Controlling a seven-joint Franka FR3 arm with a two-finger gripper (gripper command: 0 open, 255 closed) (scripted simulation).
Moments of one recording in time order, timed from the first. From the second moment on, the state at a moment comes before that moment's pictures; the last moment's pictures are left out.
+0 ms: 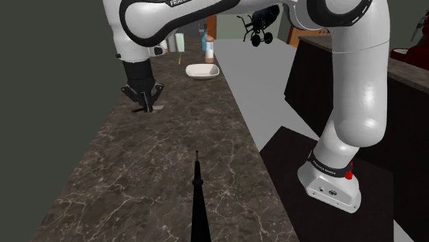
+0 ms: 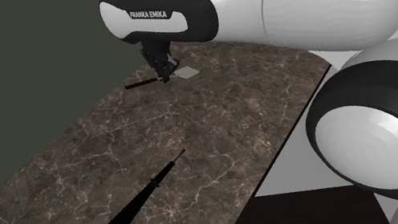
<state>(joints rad) 0.12 0.40 0.52 -1.53 -0.14 1.87 1.40</state>
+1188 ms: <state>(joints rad) -0.15 0.15 0.43 -1.81 -0.01 1.91 1.04</state>
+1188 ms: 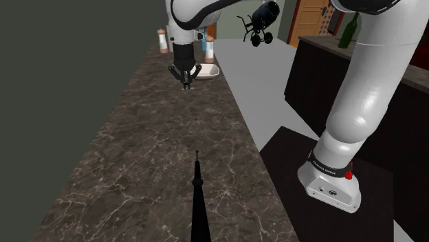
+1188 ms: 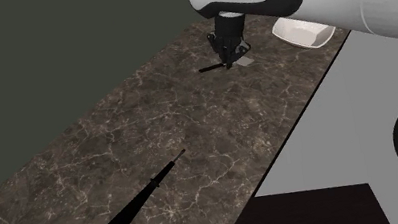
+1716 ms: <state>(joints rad) -0.26 0.10 0.35 -1.85 0.01 1.90 0.84</state>
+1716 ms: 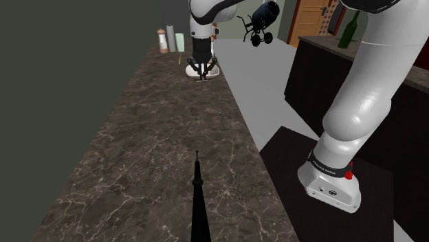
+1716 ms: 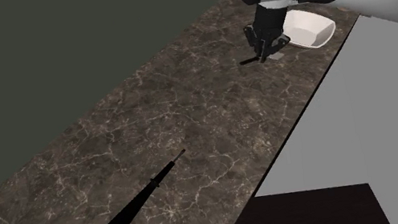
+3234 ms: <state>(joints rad) -0.28 0.21 0.32 -2.01 -0.02 2.16 0.80</state>
